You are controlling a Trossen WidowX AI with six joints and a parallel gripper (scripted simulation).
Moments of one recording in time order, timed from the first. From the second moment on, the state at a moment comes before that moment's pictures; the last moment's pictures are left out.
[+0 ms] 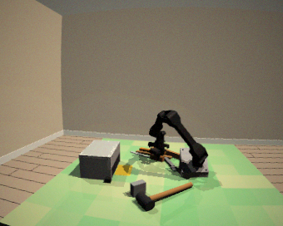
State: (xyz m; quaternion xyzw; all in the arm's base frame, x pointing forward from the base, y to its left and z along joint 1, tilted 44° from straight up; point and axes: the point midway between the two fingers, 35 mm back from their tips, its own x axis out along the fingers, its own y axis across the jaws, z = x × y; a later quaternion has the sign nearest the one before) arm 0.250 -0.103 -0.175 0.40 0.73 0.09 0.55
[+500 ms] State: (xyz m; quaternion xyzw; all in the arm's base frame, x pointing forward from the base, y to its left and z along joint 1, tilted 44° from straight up) arm 0.239 -0.100 -0.170 0.40 0.73 0.09 0.55
